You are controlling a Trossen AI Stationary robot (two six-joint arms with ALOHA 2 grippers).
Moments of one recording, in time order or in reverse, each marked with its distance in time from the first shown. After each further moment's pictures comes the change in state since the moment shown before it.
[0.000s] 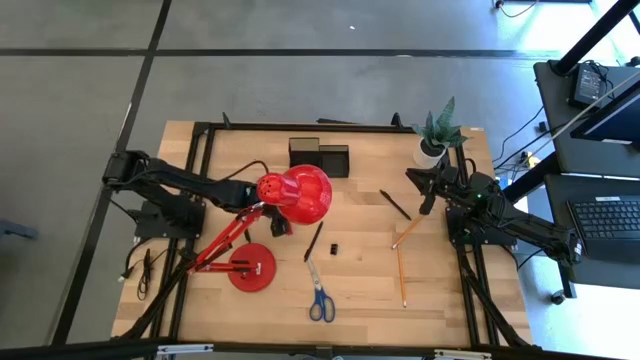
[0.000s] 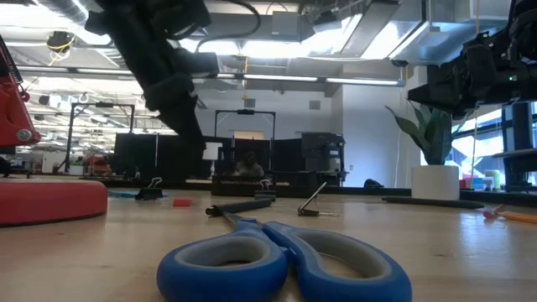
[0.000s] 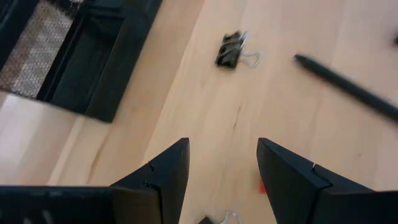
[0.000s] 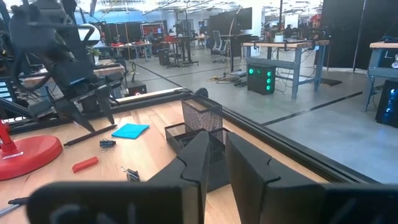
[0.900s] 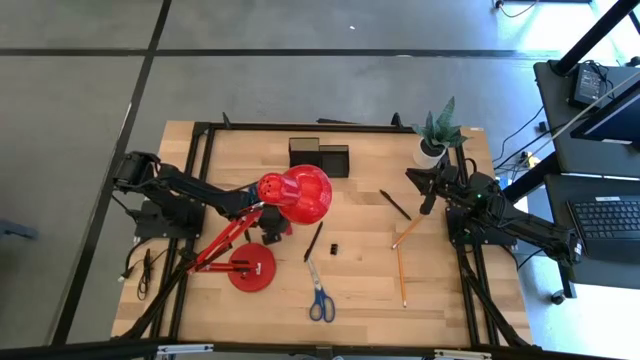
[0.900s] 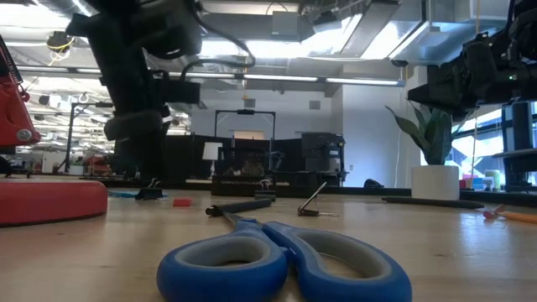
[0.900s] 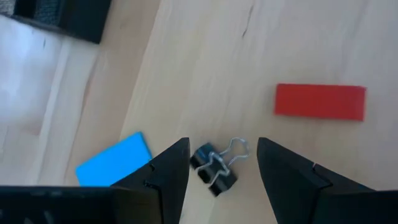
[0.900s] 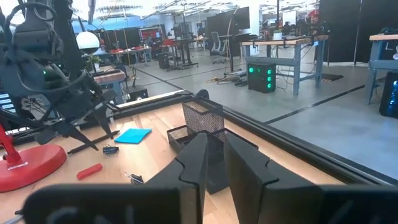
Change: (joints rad) left arm -0.079 0.089 0.000 -0.194 -0.053 -0.145; right arm 0.000 0.000 0.000 0.000 0.000 0.053
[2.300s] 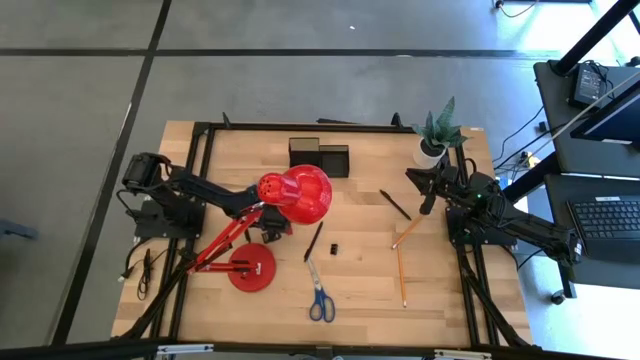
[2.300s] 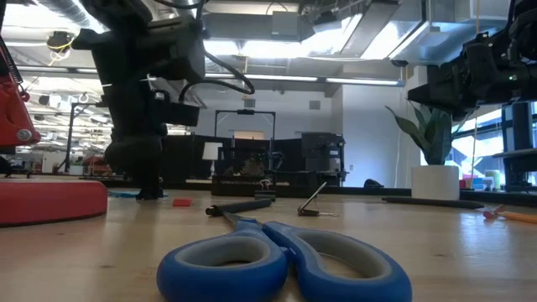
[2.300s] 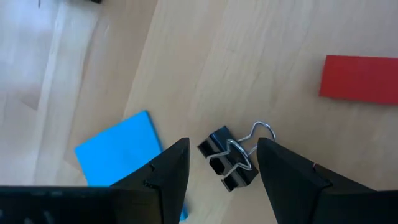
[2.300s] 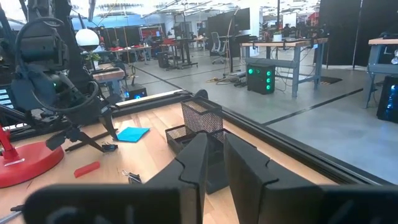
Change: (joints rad) left arm 0.024 0.085 -0.001 -0.022 -0.011 -0.038; right arm 0.000 0.000 0.000 0.000 0.000 -0.023
